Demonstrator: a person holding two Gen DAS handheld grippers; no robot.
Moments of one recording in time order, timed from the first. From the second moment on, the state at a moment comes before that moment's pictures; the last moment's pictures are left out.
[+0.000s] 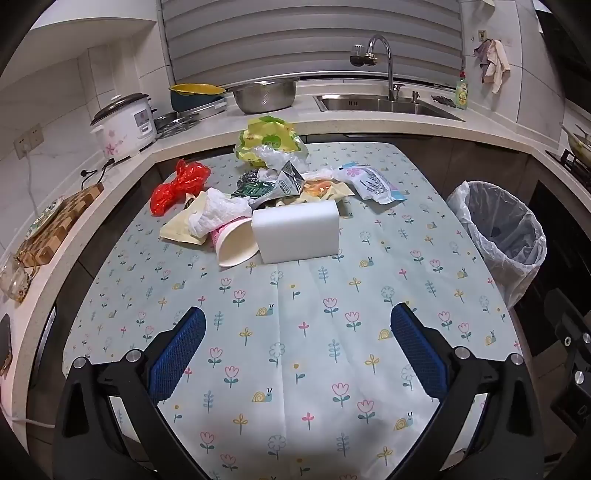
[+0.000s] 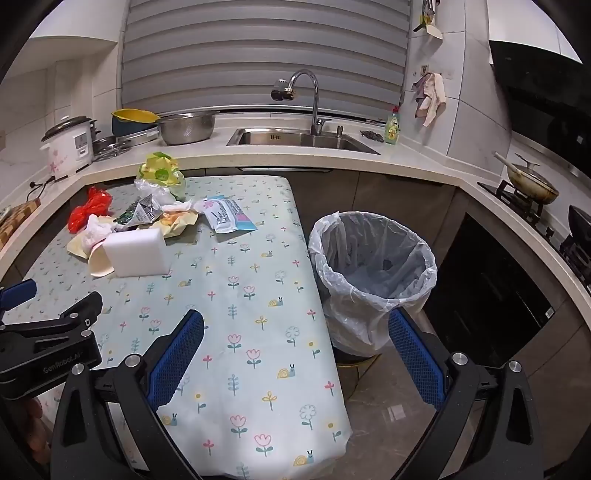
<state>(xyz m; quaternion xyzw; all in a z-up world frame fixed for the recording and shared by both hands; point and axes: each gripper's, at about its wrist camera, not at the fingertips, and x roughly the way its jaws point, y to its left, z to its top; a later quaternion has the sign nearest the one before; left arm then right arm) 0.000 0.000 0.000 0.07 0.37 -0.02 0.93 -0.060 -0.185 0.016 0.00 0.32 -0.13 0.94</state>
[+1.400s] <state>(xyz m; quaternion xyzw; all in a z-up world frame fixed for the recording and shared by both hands) -0.005 0.002 0.003 0.06 0.36 -0.03 0.93 -0.065 -0.177 0.020 -0.02 0.32 -0.14 0.94</state>
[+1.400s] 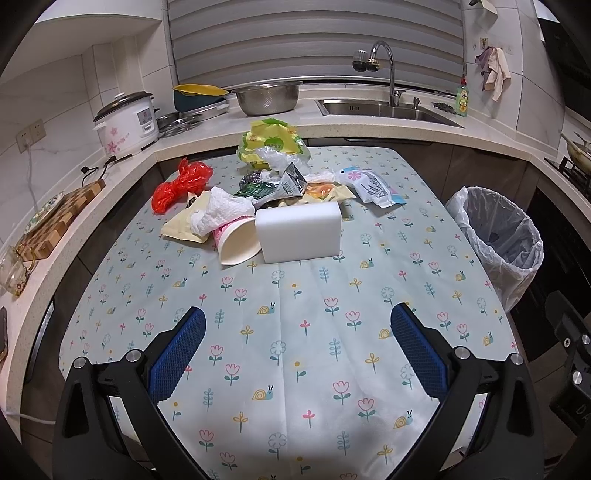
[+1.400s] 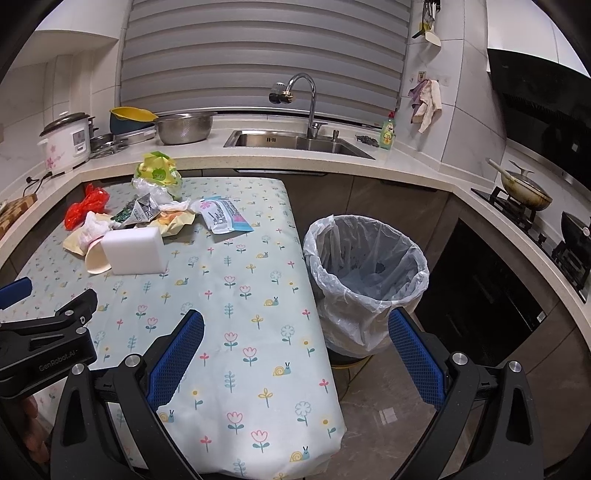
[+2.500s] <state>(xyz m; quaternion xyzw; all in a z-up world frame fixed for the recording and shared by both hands) -0.006 0.003 0.008 0.06 0.36 -0.03 0.93 -0.064 -0.173 0.020 -0.03 0.31 -0.14 0.94</state>
